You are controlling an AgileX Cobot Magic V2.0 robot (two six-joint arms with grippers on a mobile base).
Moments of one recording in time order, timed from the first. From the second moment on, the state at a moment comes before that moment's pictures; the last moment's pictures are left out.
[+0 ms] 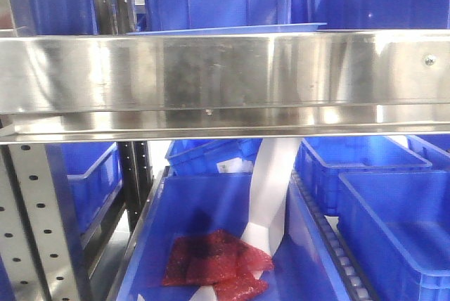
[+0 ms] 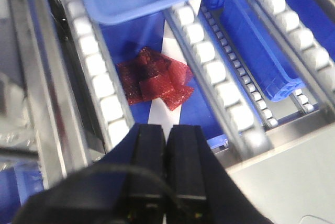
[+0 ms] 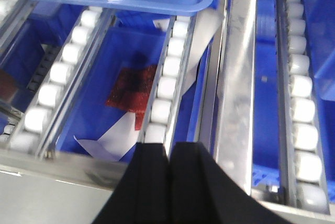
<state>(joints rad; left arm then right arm) -0.46 1.48 -1.81 -0.03 1.20 -0.05 0.34 1.21 -1.38 -0.05 0.92 0.20</state>
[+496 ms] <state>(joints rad) -0.46 0.75 -0.88 -0.03 0.64 -0.04 0.34 0.67 -0.67 -0.10 0.54 0.19</state>
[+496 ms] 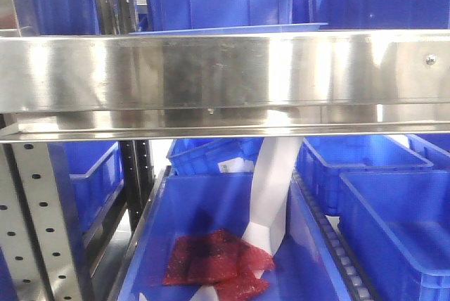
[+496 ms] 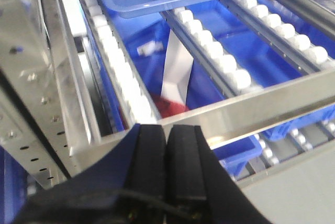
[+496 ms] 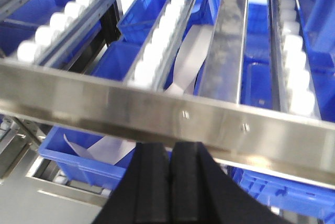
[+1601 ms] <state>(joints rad) -0.46 0.19 -0.53 -0.03 0.48 -0.04 0.34 0.28 -0.47 -0.15 0.28 0.19</state>
